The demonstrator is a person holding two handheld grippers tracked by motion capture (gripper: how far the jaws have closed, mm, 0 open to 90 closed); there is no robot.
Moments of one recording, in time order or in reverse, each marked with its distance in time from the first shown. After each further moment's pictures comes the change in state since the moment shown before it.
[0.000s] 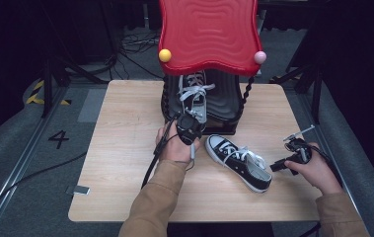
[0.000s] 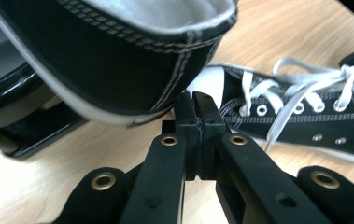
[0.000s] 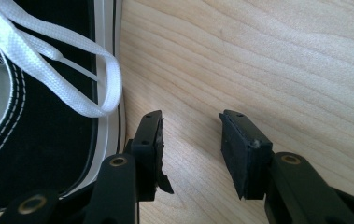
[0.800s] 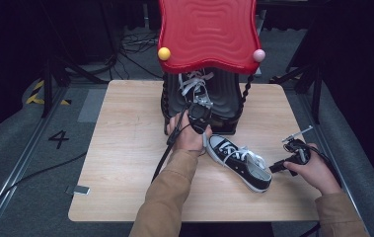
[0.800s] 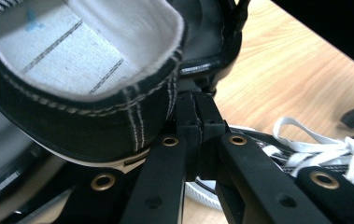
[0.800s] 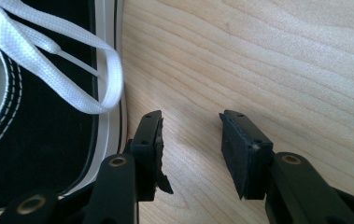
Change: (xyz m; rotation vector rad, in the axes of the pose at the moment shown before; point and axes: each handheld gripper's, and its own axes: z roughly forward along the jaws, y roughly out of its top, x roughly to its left) left arm -0.005 0.035 0.021 -0.094 0.014 0.015; right arm 0.000 -0.001 0.004 0.014 0.010 -0.002
